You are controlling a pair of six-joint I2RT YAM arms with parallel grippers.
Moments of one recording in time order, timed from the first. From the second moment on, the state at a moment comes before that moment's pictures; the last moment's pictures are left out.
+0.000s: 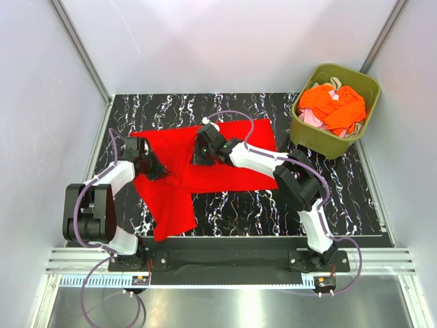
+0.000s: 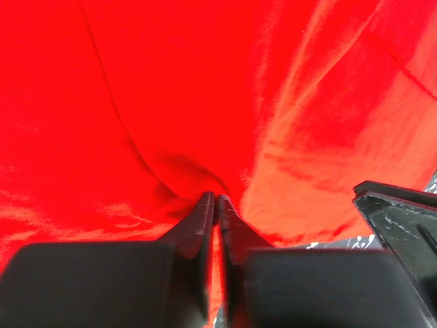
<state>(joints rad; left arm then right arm) -0.02 1.49 0.79 -0.30 0.29 -0.68 0.82 2.13 1.63 -0.25 -0.02 0.79</state>
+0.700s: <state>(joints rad) 0.11 1.74 1.23 -0.36 0.29 -0.68 0.82 2.22 1.77 -0.23 -0.02 0.80</state>
